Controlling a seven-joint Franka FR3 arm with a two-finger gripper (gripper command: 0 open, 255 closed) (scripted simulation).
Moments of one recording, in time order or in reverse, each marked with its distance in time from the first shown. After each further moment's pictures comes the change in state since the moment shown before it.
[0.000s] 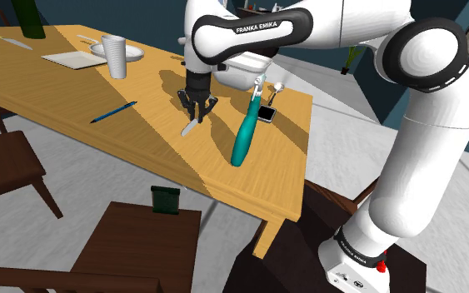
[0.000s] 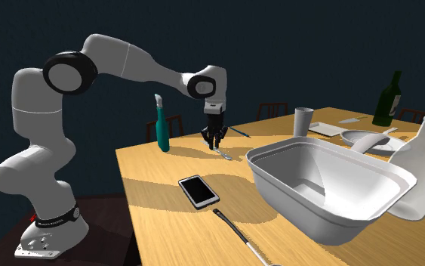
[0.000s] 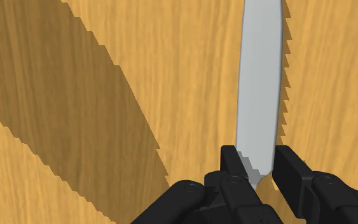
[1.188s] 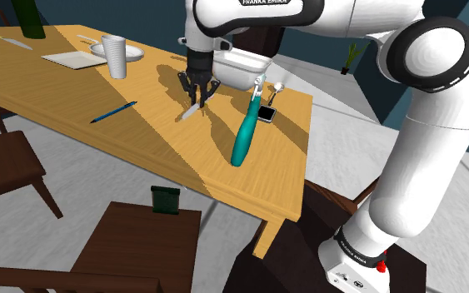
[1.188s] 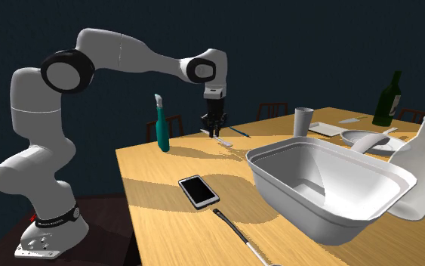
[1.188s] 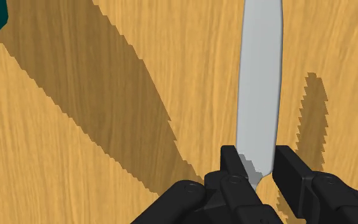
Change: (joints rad) arm 0.003 -0.018 0.005 0.126 0.011 -0.142 -0.009
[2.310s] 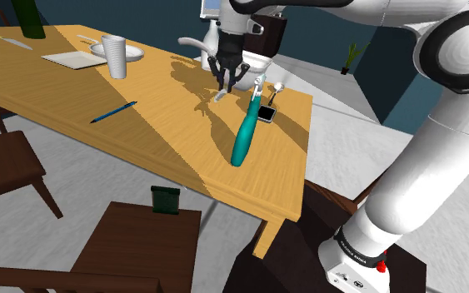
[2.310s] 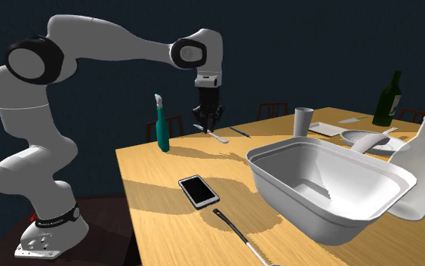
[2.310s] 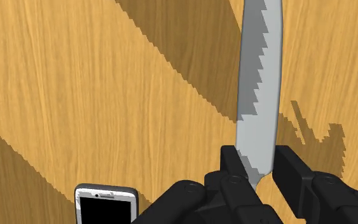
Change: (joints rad) arm -0.107 -0.180 -0.052 -0.086 0.068 -0.076 -0.167
